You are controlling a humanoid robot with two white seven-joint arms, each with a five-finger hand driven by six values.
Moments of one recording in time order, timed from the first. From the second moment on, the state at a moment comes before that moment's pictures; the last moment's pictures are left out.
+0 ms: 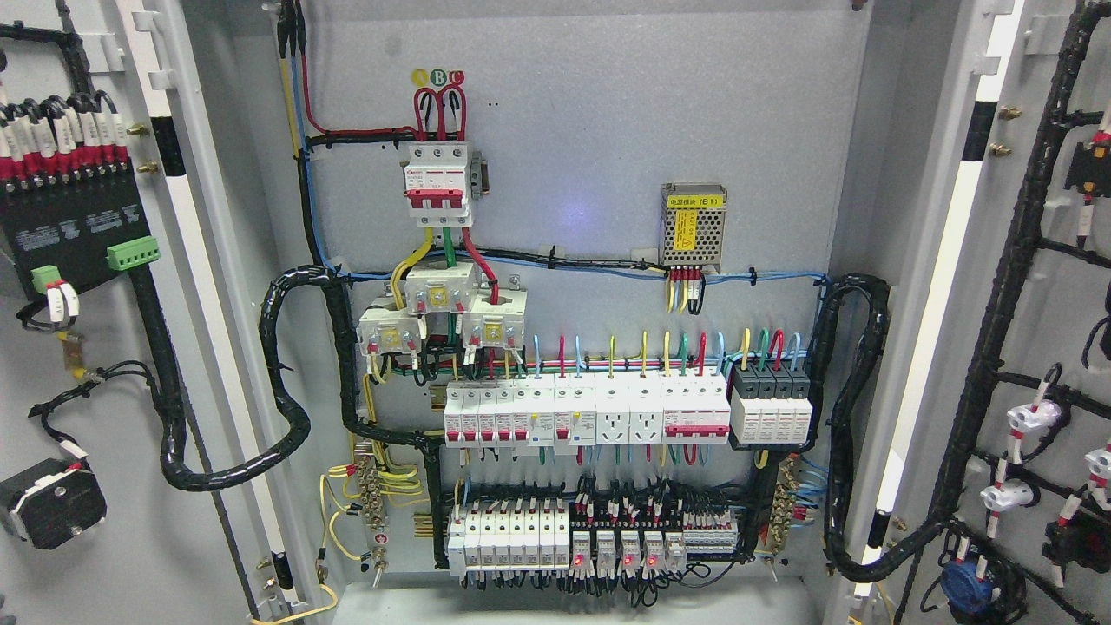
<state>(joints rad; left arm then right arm) 0.37 0.45 0.32 -1.92 0.78 -0.41 0.09 0.55 -0.47 -0.37 -2.06 -0.77 -0.59 0.12</state>
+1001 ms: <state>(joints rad) 0.33 0.49 0.34 -1.82 0.84 -0.40 0.09 0.56 -0.48 -0.33 -2.08 -0.77 -0.62 0.12</state>
